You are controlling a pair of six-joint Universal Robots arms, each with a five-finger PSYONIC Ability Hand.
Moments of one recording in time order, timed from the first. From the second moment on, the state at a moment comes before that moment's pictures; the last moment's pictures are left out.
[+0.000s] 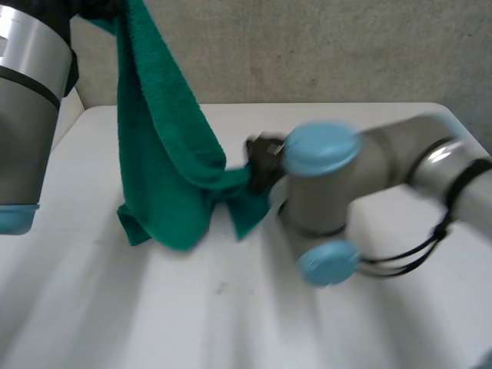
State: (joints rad) left arm 4.24 -1.61 -1.34 3.47 -1.65 3.34; right arm 2.29 -0.78 0.88 0.03 1.74 3.14; left_hand 1.13 1.20 1.19 1.19 0.97; right_hand 0.98 1.17 1.18 1.19 0.99
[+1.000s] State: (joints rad) left arm 4.33 -2.09 -0.93 3.70 -1.59 3.56; right arm 1.99 -0.95 0.61 -0.06 1.69 2.47; left_hand 1.13 1.20 1.20 1.19 0.97; right_hand 0.98 1.17 1.18 1.19 0.99
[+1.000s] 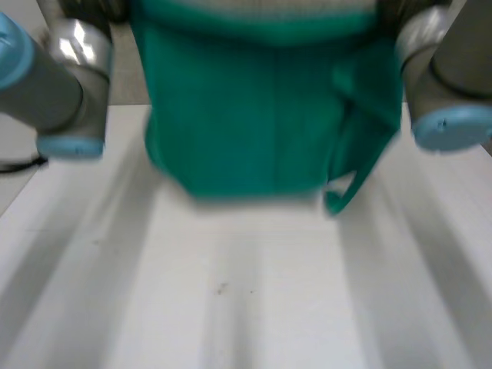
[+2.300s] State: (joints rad) left arm 4.41 -1.97 -1.65 3.59 -1.60 3.47; right arm 1.64 -1.07 1.46 0.09 1.43 3.06; left_hand 1.13 1.20 1.20 1.19 0.97; right_hand 0.96 1.18 1.18 1.19 0.98
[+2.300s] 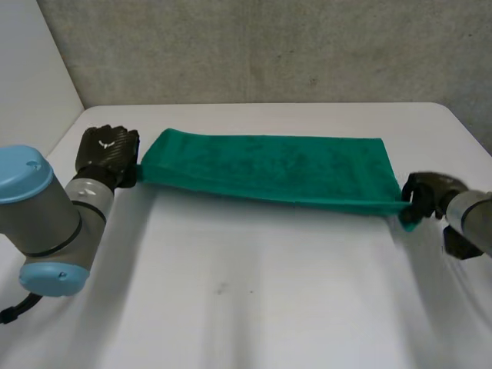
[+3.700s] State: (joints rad) left arm 4.43 -2.09 -1.35 3.63 -1.60 3.59; right arm 1.78 -1.07 1.13 -0.06 1.56 2.60; left_hand 1.13 1.20 1.20 1.20 0.97; right_hand 0.97 1.18 1.18 1.19 1.00
